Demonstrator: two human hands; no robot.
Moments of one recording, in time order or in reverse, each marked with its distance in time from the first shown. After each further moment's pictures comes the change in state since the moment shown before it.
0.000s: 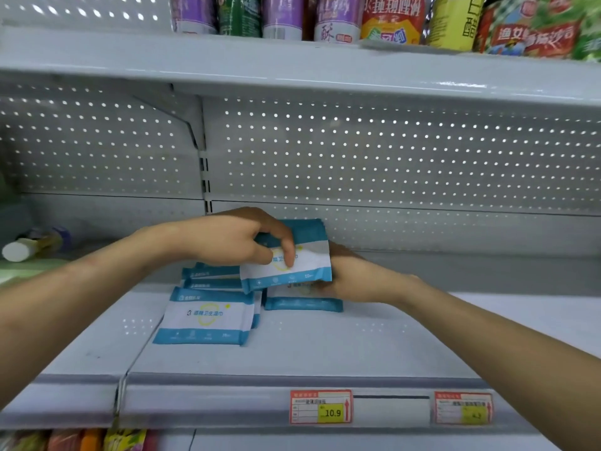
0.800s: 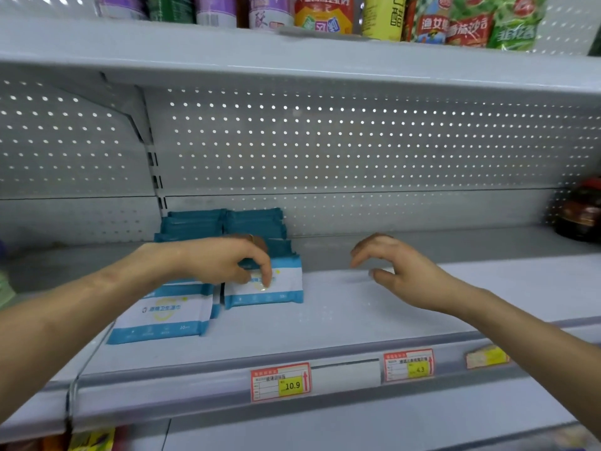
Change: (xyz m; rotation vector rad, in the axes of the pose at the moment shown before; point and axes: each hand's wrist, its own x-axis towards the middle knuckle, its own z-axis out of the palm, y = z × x) left_hand 0.042 -0.010 0.056 0.119 -0.204 0.060; right_hand -0.146 0.049 -0.043 -0.142 0.227 0.197
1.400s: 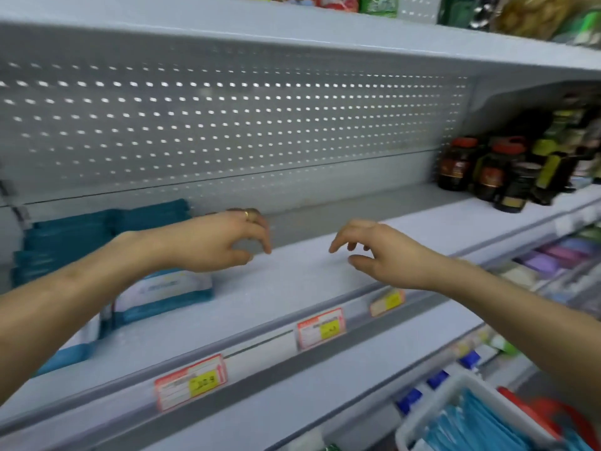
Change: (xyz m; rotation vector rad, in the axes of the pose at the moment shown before) left_hand 0.089 0.088 0.008 0.148 0.130 0.425; right_hand -0.099 0.013 -0.051 -0.141 -0.015 0.224
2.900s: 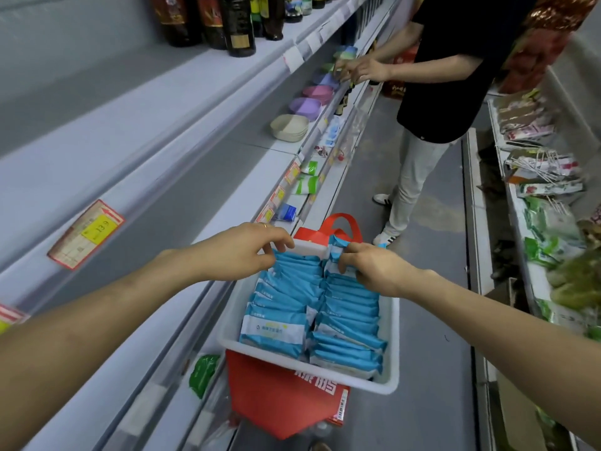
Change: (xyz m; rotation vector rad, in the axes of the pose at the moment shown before) left_hand 0.233 0.275 0.259 -0.330 -0.438 0.536; right_hand -0.418 0.112 0.107 -0.133 -0.249 0.909
